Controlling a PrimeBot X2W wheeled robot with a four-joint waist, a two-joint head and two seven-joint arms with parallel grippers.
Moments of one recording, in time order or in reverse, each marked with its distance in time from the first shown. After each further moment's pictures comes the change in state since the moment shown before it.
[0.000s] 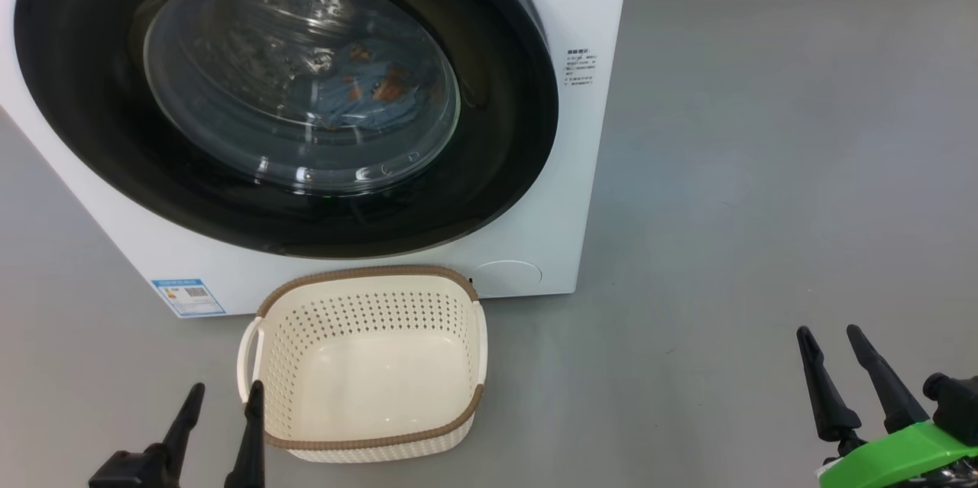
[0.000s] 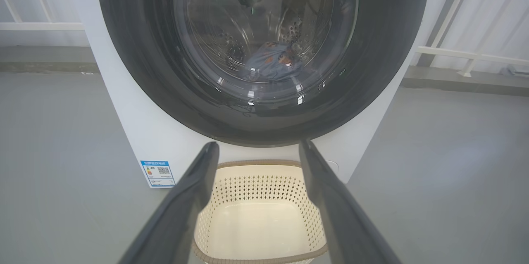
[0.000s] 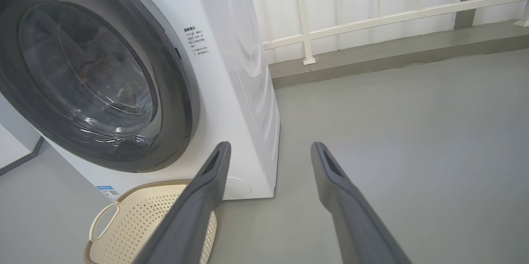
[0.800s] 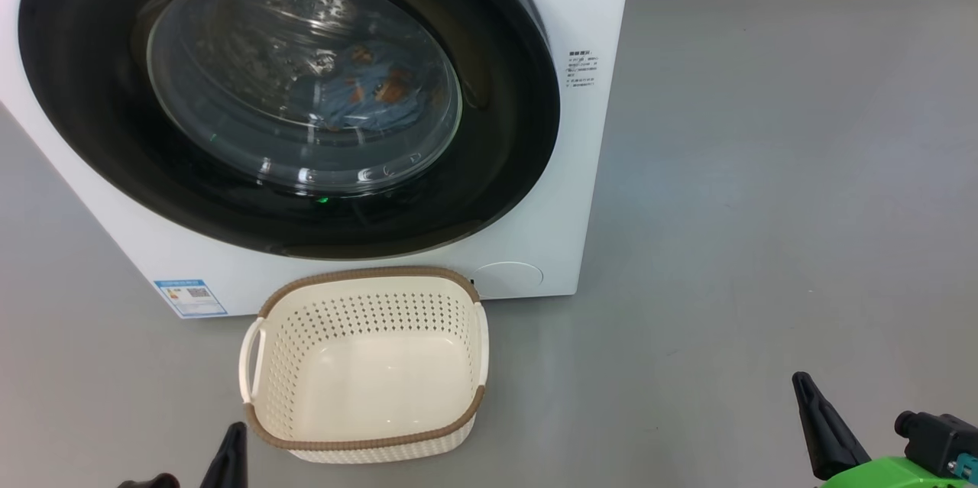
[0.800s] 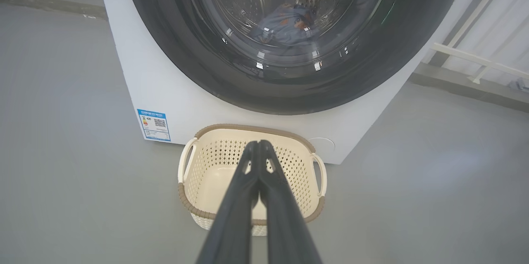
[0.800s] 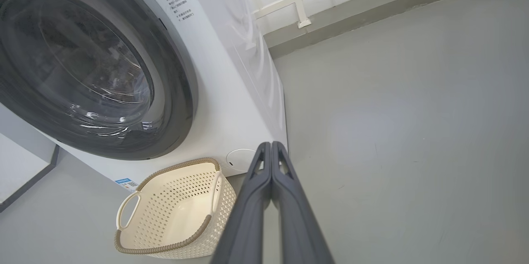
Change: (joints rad) left arm 0.032 -0.033 -0.003 0.072 -0.078 0.000 0.027; right arm 0.038 0.074 0.000 0.071 0.063 0.000 0.024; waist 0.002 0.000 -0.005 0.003
